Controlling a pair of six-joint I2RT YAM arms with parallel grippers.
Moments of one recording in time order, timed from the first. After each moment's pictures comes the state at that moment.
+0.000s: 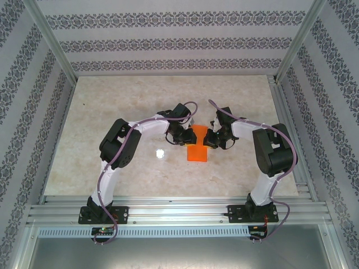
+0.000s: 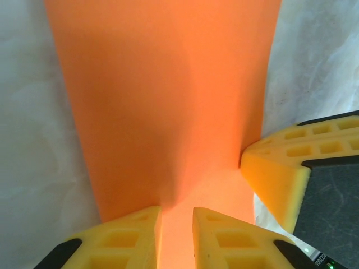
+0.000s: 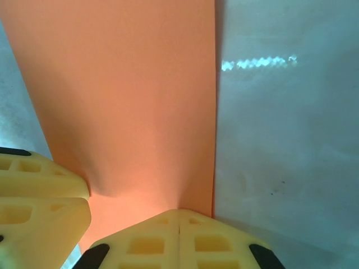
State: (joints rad) left arm -0.66 2.19 1.56 -0.54 0.53 -0.64; right arm 0.28 1.82 0.99 -0.47 -0.49 0.45
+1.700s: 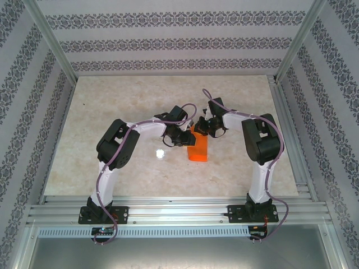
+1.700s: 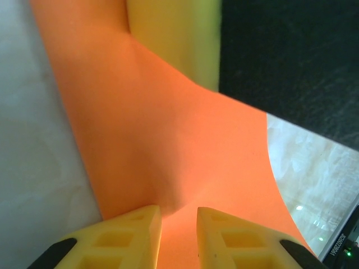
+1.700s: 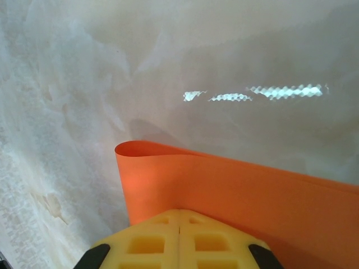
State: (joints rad) left arm -0.66 2.15 1.45 -0.41 0.57 -0.54; right arm 0.30 2.02 1.21 -0.32 -0.52 0.57
